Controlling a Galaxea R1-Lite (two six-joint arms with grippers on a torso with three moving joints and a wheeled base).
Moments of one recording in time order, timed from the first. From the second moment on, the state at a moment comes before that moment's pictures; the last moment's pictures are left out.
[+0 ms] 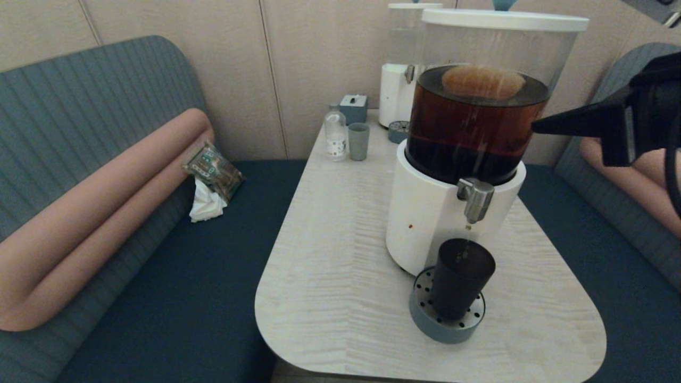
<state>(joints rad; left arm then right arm) 0.01 0.00 0.00 0.00 0.00 0.00 0.43 1.41 -1.53 0.45 0.00 -0.18</state>
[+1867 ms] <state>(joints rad) 0.01 0.00 0.00 0.00 0.01 0.00 0.22 0.67 -1.07 0.60 -0.47 0.05</state>
